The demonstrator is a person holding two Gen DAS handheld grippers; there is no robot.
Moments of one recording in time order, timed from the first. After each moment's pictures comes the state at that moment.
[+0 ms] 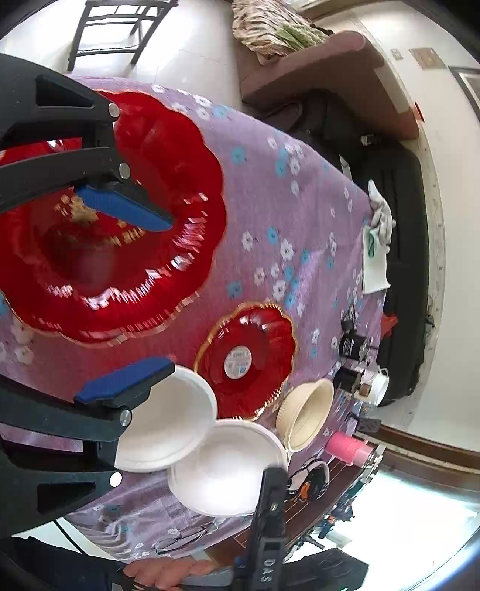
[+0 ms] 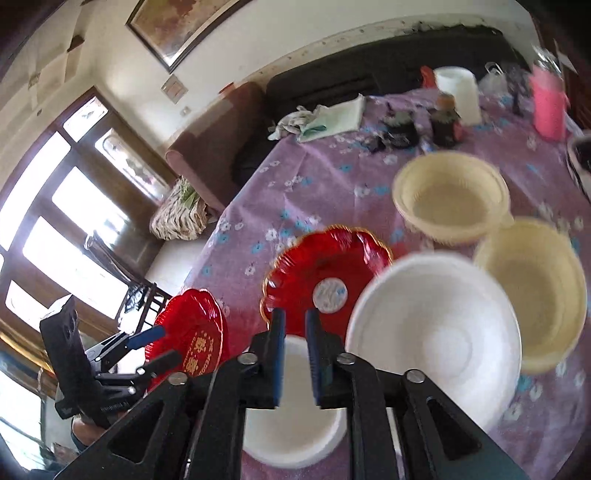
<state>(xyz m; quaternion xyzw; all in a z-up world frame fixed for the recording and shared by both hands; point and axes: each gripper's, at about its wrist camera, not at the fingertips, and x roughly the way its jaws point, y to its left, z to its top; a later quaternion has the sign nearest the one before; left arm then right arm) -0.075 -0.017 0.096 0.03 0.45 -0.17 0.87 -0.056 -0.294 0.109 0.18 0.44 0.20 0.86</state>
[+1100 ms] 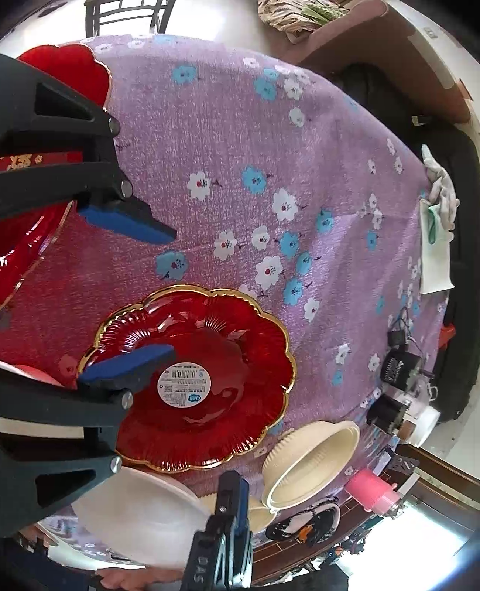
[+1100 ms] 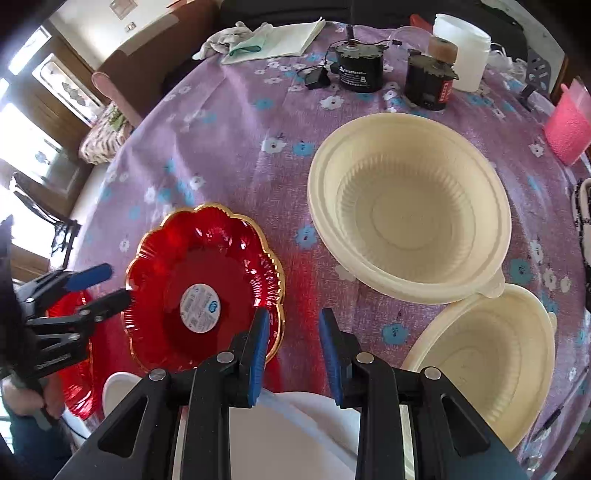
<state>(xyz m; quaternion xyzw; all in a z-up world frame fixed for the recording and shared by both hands) 0.059 -0.073 0.037 0.02 0.57 -0.16 0.81 0.059 -0.319 0.044 0.05 0.59 0.13 0.79</state>
